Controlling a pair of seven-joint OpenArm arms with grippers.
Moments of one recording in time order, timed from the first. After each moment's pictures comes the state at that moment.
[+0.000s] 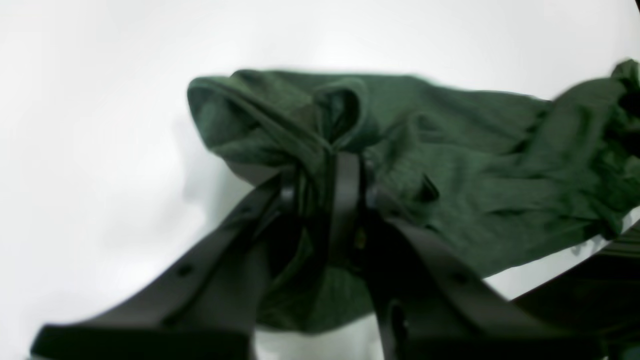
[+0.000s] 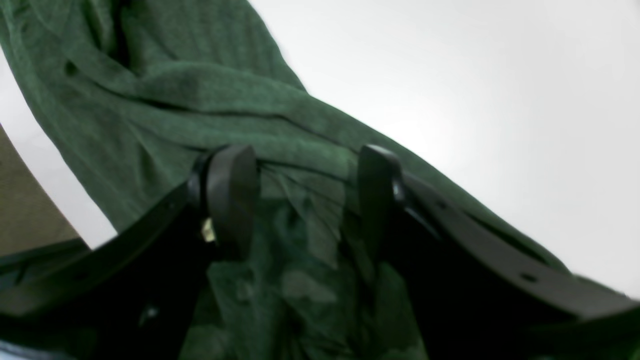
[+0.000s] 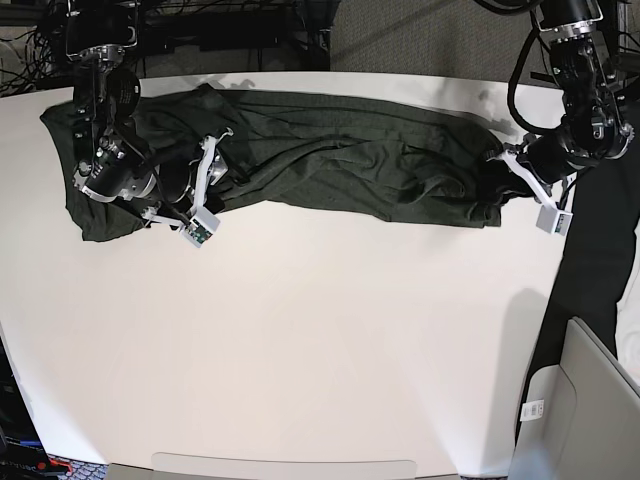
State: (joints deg) left arm 9.7 -20.6 -24.2 99.8 -52.3 -26.0 67.3; right arm -0.4 18.0 -1.5 103.0 35.1 38.7 -68.8
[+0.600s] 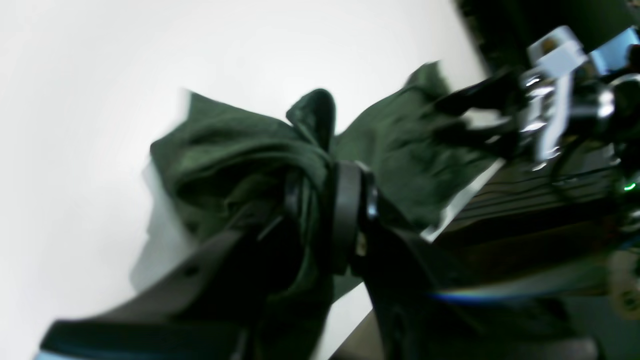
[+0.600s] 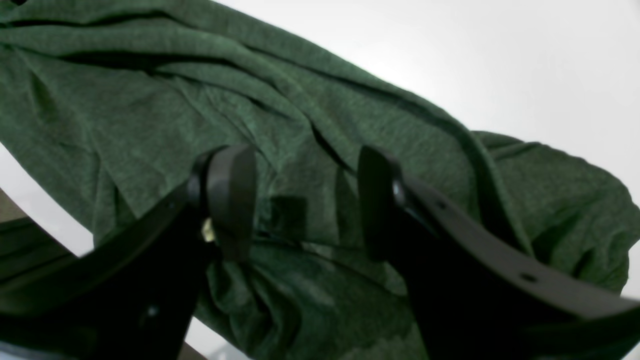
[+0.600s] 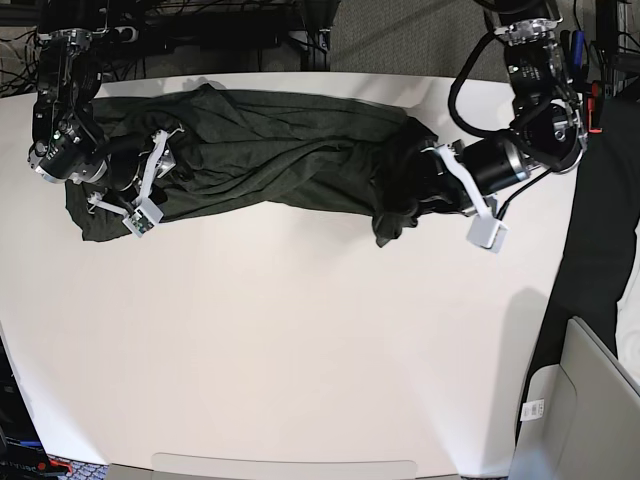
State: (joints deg) left arm 5.8 -9.1 -15.5 109.6 -65.6 -26.1 74.6; right arm -6.1 22.7 8.9 105.4 35.2 38.7 -68.8
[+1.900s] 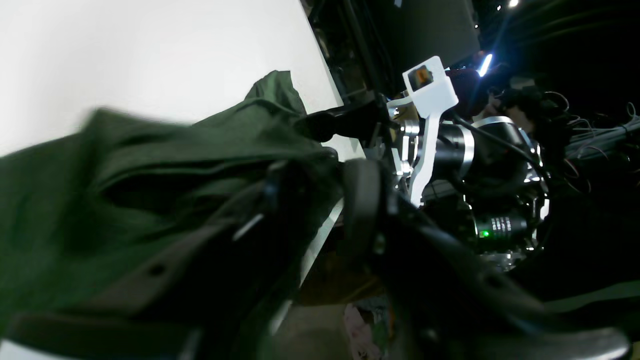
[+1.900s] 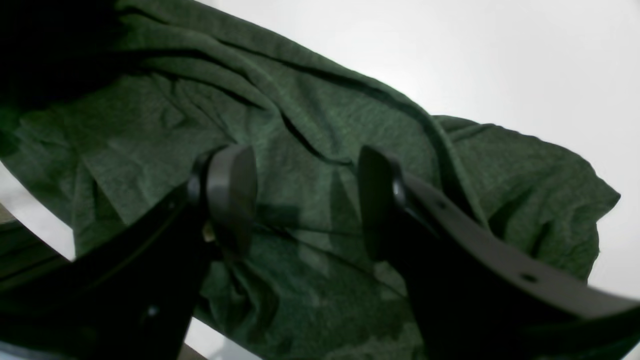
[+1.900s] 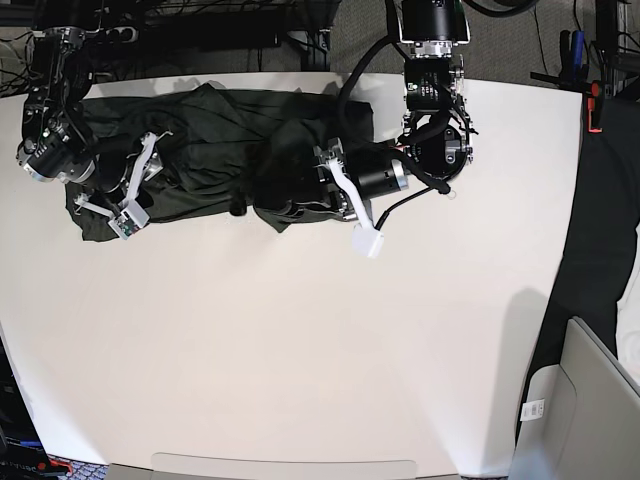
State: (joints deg) left arm 1.1 9.0 -5.2 94.0 -65.6 -25.9 73.8; right arm -6.5 23.5 11.5 106.5 35.1 38.7 -68.8
